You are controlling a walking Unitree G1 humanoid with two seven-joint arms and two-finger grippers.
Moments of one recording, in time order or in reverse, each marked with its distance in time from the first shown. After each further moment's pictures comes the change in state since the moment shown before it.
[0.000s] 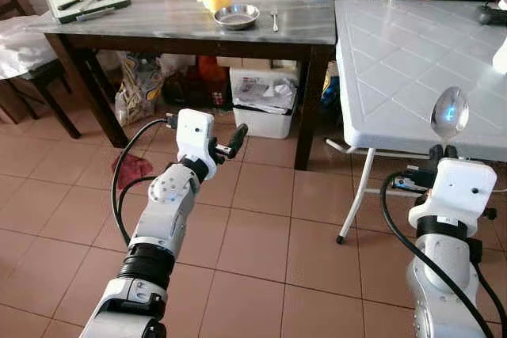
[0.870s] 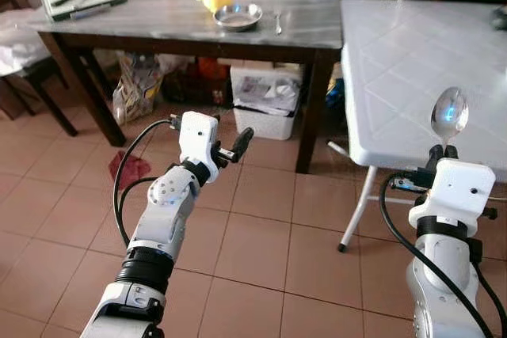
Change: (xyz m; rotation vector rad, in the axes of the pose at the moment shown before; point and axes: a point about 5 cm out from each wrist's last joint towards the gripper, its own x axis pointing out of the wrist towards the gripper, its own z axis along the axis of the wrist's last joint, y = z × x) left arm -0.004 -0.003 0.000 0.011 -0.008 -0.055; right arm 0.001 0.002 0.001 -0.010 -0.006 0.007
